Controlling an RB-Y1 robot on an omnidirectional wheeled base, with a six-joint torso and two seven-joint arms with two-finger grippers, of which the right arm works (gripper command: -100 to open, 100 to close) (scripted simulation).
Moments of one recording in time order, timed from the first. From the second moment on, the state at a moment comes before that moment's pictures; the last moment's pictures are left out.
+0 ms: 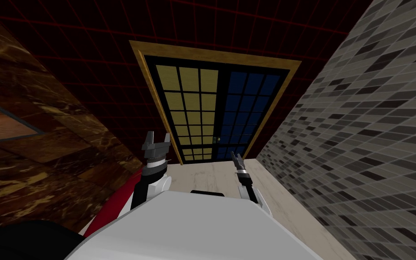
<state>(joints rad) 0.26 -0.08 -0.09 -1.52 0.24 -0.64 0.68</state>
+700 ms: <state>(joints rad) 0.20 -0.07 -0.12 -1.34 0.30 -0.69 0.82</state>
